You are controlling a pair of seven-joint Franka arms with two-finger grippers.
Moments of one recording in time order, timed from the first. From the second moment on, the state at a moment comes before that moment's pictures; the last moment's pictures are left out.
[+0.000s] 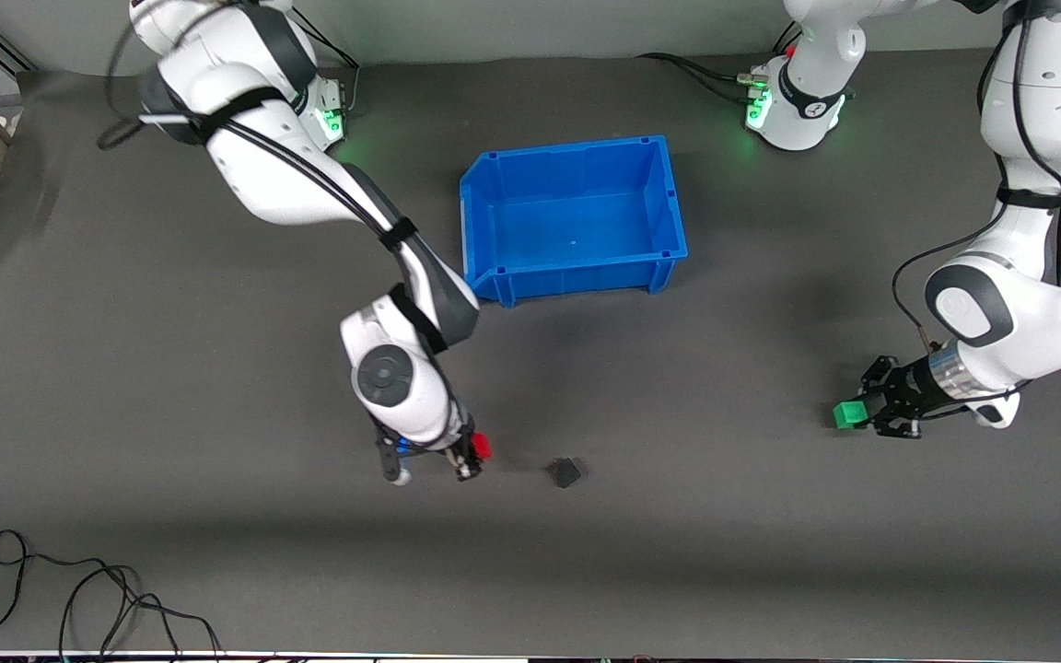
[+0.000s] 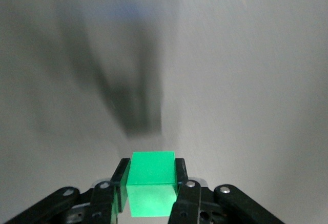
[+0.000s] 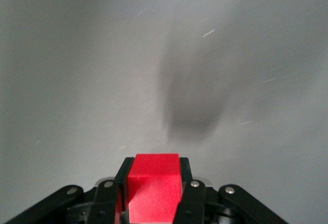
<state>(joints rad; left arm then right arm) 0.10 0.51 -0.04 -1.95 -0.60 2.48 -1.01 0.47 1.02 0.08 -1.09 -0.01 2.34 1.78</state>
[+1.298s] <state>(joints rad) -0.18 0.66 -0.11 -1.69 -0.69 2.52 -1.45 0.53 1.23 0.08 -0.94 -0.01 2.69 1.90</state>
